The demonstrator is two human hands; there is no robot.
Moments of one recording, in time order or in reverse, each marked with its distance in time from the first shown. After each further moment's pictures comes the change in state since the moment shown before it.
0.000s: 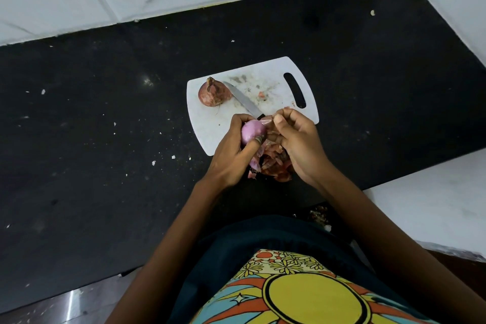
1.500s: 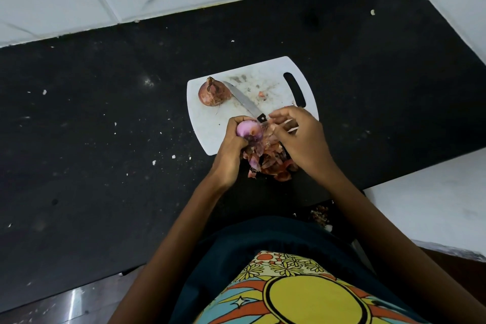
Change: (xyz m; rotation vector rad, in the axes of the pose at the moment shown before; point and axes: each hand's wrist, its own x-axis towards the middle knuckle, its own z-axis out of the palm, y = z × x) left_hand 0.002 -0.013 0.005 -0.442 -0.030 -0.073; right_hand 0.003 -0.003 -0.013 -0.714 0.068 -0.303
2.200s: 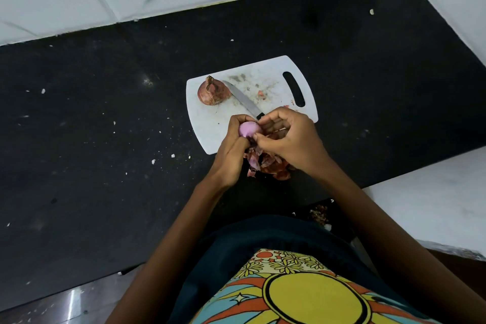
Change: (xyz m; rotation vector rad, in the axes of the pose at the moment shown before) left_hand -0.002 0.007 0.004 0.116 -0.001 0.085; right_hand -0.005 -0.015 0.000 0.213 -0.150 0.017
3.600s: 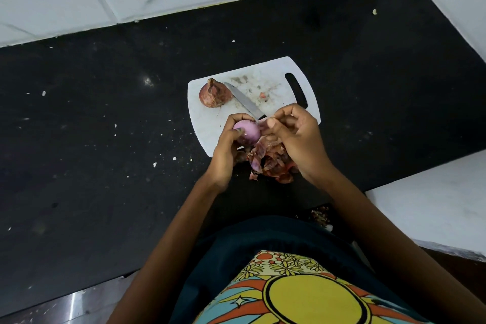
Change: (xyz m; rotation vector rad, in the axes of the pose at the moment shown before) left_hand 0.003 0.009 -0.007 -0.330 0.042 -0.196; right_hand 0.004 -0.001 0.007 0.347 0.120 0.143
